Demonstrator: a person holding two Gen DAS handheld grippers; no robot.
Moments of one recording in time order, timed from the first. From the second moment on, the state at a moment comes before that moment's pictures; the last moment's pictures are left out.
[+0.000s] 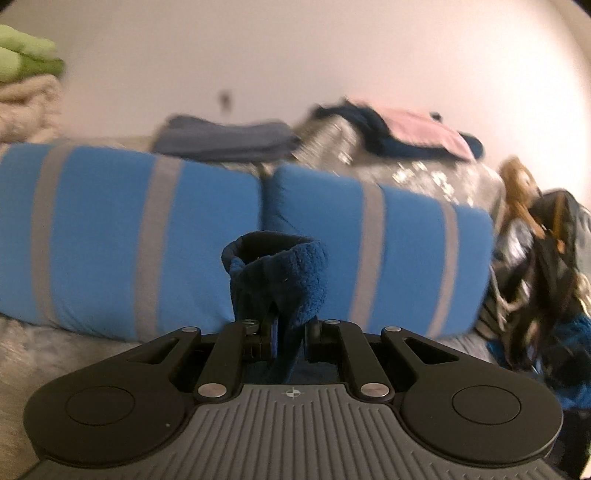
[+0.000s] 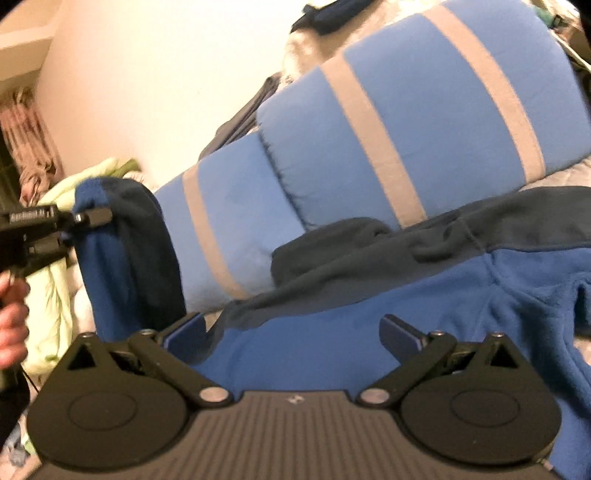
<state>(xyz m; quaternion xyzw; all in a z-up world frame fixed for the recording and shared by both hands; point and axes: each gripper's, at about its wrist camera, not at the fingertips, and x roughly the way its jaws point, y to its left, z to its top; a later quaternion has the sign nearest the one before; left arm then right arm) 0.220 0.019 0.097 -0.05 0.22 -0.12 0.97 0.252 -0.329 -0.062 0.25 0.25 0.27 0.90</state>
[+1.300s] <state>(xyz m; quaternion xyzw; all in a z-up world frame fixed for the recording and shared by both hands) 0.139 0.127 0.048 0.03 0.31 -0.08 0.95 0.216 -0.311 -0.017 -0.01 0.20 0.39 0.90</state>
